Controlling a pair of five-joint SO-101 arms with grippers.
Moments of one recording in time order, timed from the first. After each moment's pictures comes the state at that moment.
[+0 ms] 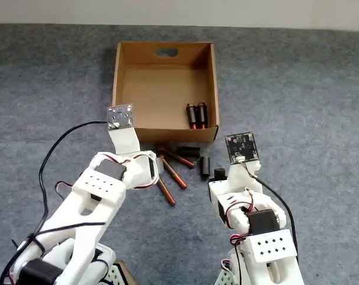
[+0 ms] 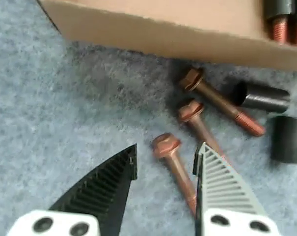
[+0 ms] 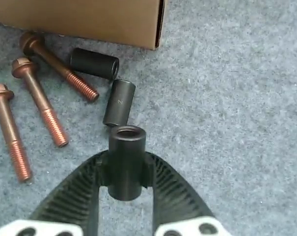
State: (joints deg) left arm 14.8 -28.7 58.0 44.8 29.7; right arm -14.7 -71.7 78.2 51.8 2.2
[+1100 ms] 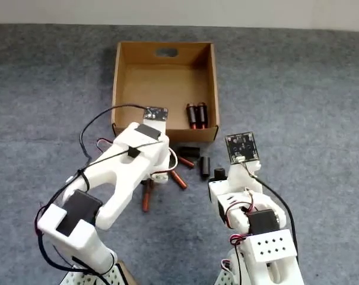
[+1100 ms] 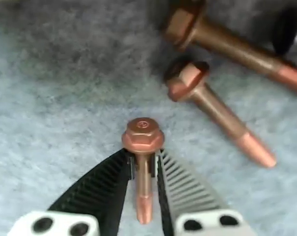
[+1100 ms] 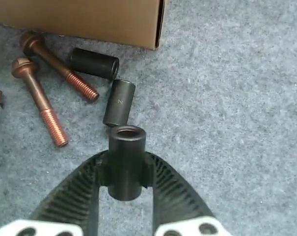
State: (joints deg) left arm 17.6 7.7 28.4 66.2 19.1; right arm -14.7 -71.7 78.2 51.8 2.2
